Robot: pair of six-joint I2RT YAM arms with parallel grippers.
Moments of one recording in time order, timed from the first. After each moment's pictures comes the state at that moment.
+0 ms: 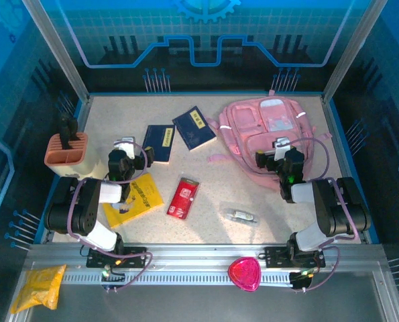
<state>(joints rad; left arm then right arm) -0.02 1.55 0.39 0.81 -0.01 -0.11 0.06 1.54 0.39 0.78 -0.03 -0.07</state>
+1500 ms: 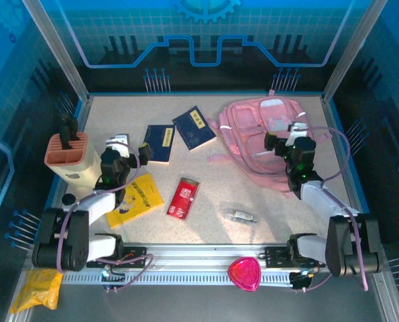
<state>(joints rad) -0.02 1.22 0.38 0.57 -0.01 -0.15 0.03 1.20 0.56 0.35 0.07 0.19</state>
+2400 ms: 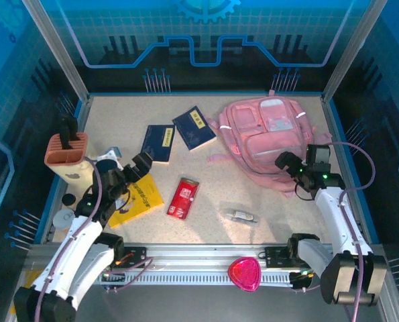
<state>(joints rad) -0.20 0.69 0.49 -0.28 0.08 -0.84 -0.09 0.98 0.71 -0.66 -0.09 0.63</state>
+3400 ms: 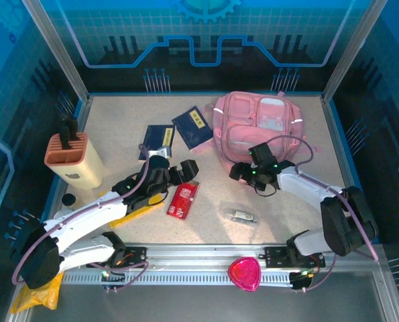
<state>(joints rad) -0.69 1.10 0.65 -0.11 -0.08 -0.95 0.45 1.41 0.77 -0.42 -0.14 0.77</state>
